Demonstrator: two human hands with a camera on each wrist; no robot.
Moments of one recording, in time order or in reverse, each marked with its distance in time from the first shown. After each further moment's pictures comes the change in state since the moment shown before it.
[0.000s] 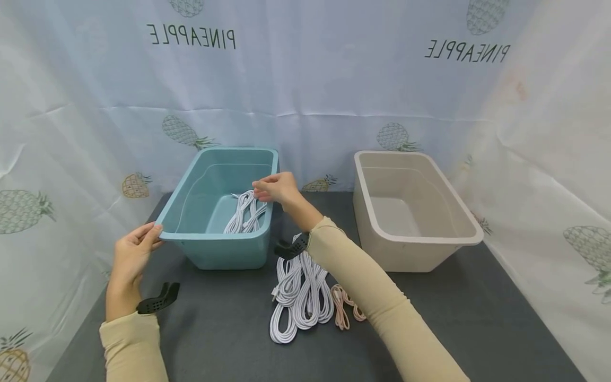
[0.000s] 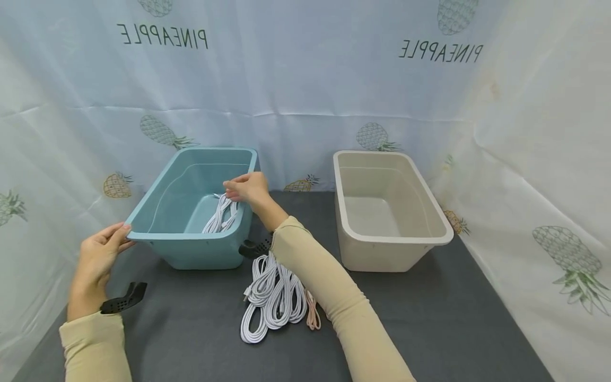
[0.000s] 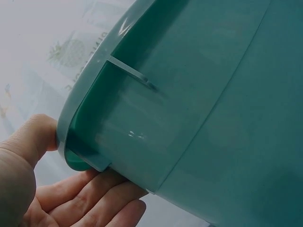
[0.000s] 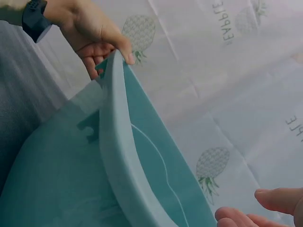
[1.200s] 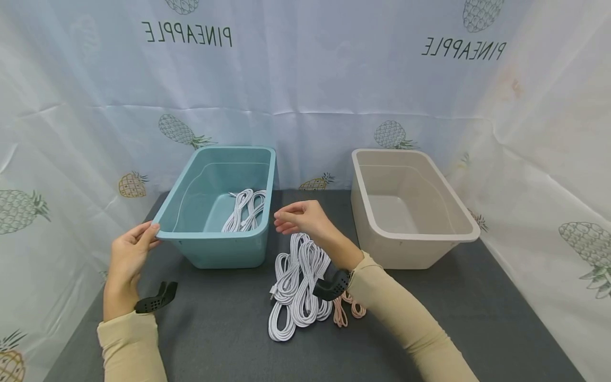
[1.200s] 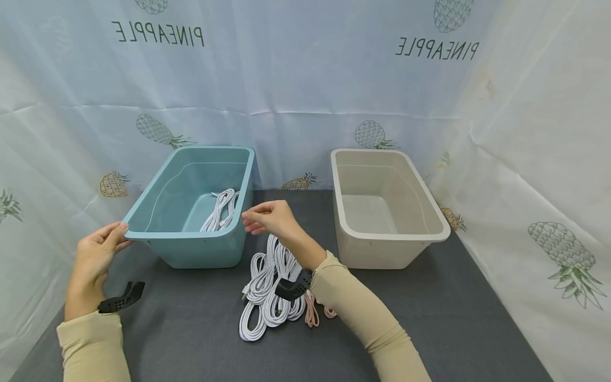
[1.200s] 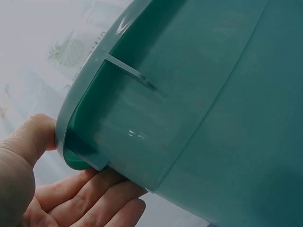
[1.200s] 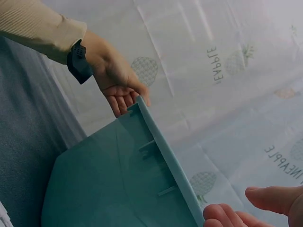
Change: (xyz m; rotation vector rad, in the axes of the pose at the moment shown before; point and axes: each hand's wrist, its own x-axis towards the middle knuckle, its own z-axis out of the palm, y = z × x) left_hand -0.001 0.000 -0.001 -0.117 -0.018 -0.021; right_hand -0.073 0.045 -0.046 -0.032 -0.119 -0.095
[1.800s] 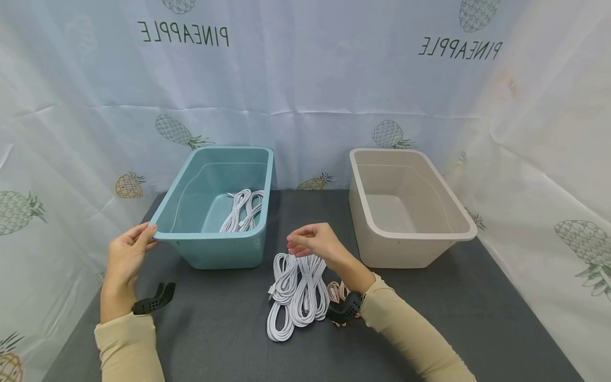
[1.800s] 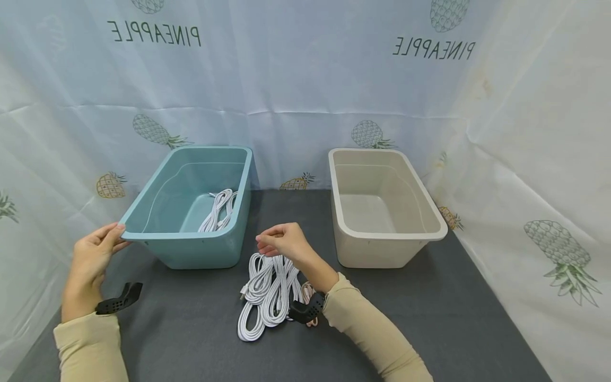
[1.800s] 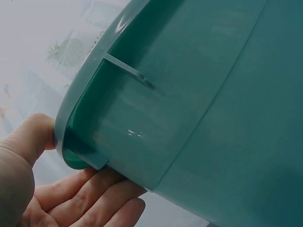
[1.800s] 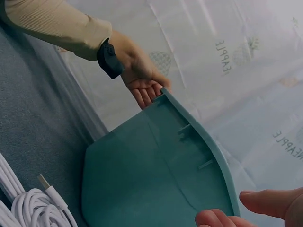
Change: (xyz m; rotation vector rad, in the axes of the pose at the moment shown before) left_hand 0.002 -0.001 0.001 -0.012 0.016 -0.009; right_hand -0.027 0.043 -0.011 -0.038 0.014 0.046
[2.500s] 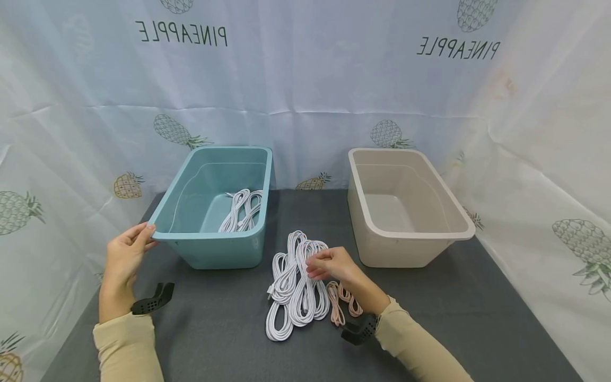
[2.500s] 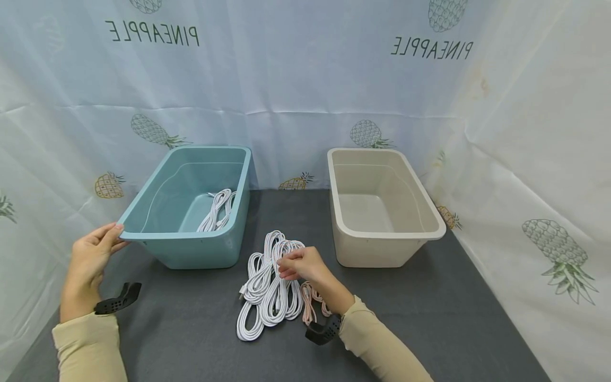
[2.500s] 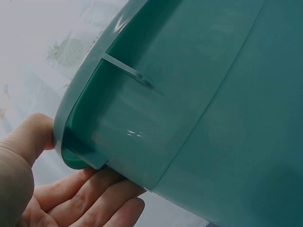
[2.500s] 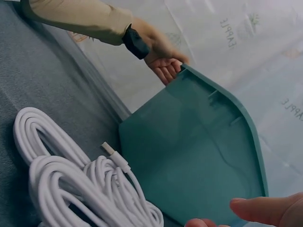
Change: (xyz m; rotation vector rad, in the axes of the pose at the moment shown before) left_hand 0.000 0.001 0.001 0.021 0.014 -0.010; right_hand -0.022 0.056 -0.018 0.002 0.038 0.145
